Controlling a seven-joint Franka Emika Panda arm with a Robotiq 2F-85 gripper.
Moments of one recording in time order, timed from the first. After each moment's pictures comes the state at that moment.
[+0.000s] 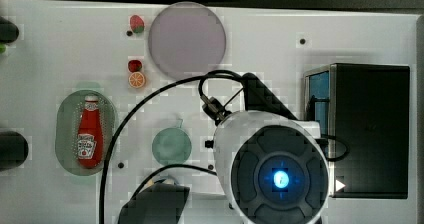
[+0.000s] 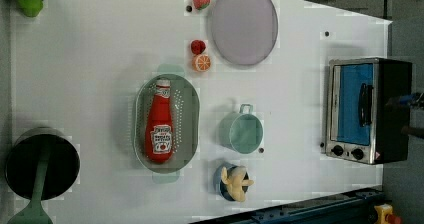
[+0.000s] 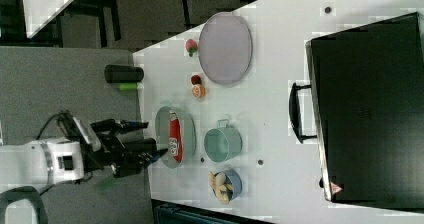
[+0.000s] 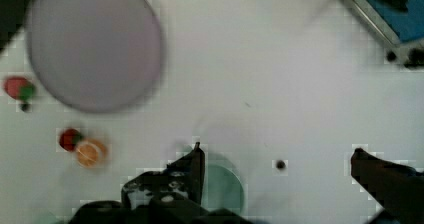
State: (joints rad) arm -0.15 -0.33 0.08 -2.08 0.02 0.27 -0.07
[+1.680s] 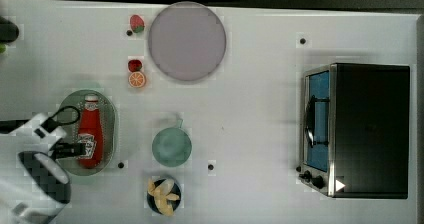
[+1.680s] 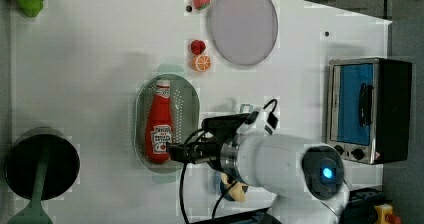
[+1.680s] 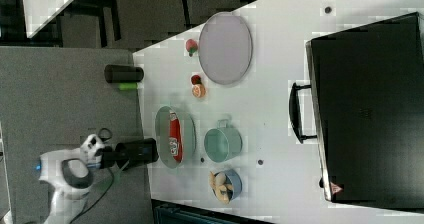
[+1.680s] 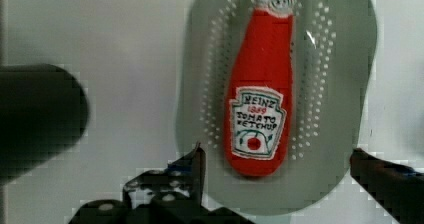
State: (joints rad) arm -0.06 0.24 0.83 -2.15 -0.13 0.76 -0.02
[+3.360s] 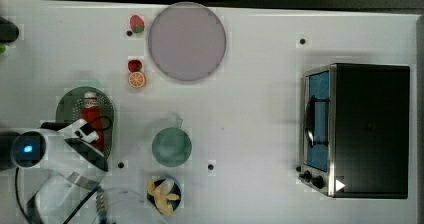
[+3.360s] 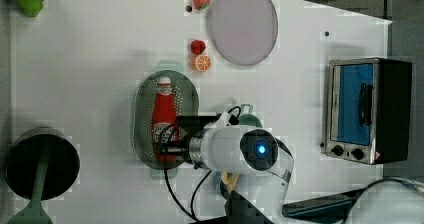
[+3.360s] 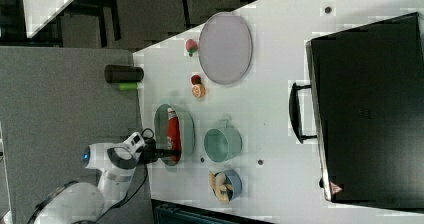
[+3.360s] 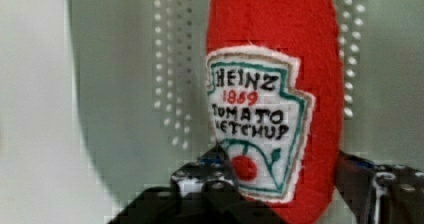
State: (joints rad) arm -0.09 0.58 0.82 -2.18 -0.46 0.90 0.29
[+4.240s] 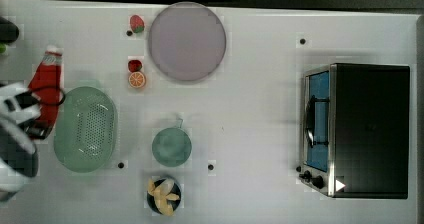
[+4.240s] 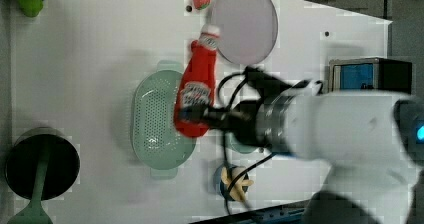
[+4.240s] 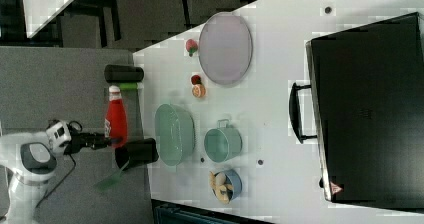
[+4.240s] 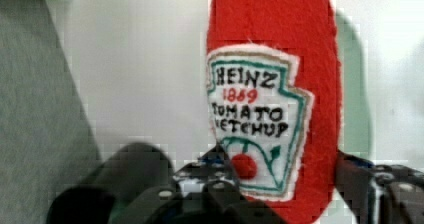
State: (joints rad) arm -0.19 0.31 0.94 -1.80 -0.12 0.49 0.29
